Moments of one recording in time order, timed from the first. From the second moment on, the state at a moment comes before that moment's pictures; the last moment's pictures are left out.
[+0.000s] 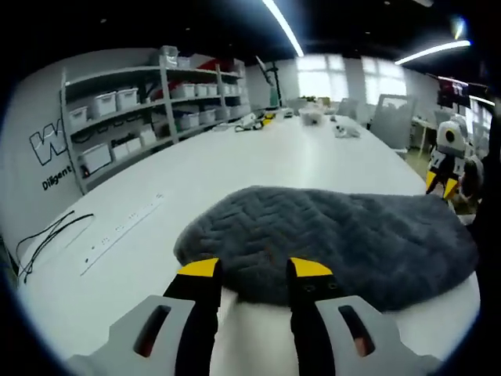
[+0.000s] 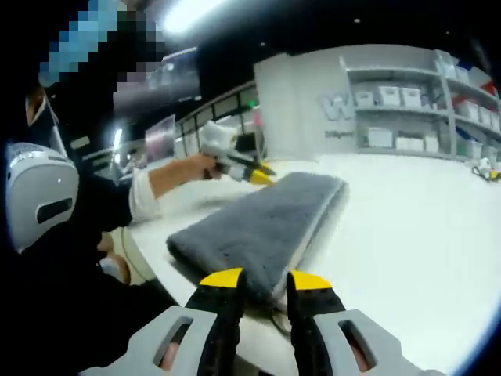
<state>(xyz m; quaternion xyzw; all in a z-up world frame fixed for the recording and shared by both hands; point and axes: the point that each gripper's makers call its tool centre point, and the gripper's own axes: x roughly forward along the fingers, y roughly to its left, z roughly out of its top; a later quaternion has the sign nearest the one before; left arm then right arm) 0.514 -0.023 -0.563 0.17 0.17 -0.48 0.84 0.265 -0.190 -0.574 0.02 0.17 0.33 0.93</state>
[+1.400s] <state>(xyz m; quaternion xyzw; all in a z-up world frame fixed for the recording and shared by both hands) 0.422 0.114 -0.508 0.01 0.09 -0.32 0.94 0.267 -0.185 -0.576 0.05 0.18 0.36 0.92</state>
